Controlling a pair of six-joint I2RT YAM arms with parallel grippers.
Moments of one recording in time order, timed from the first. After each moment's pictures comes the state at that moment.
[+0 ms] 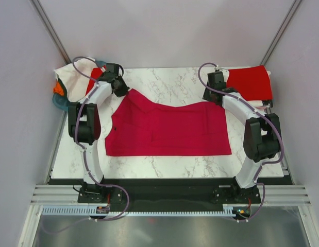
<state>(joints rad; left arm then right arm) -0.12 2.13 1.72 -0.48 0.03 -0.62 0.24 1.79 1.35 -0.33 0.32 0.43</state>
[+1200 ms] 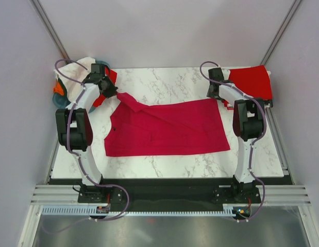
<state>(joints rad) -0.01 1.95 1.60 -0.50 0.04 -0.62 0.15 2.18 1.67 -0.43 0.42 0.41</state>
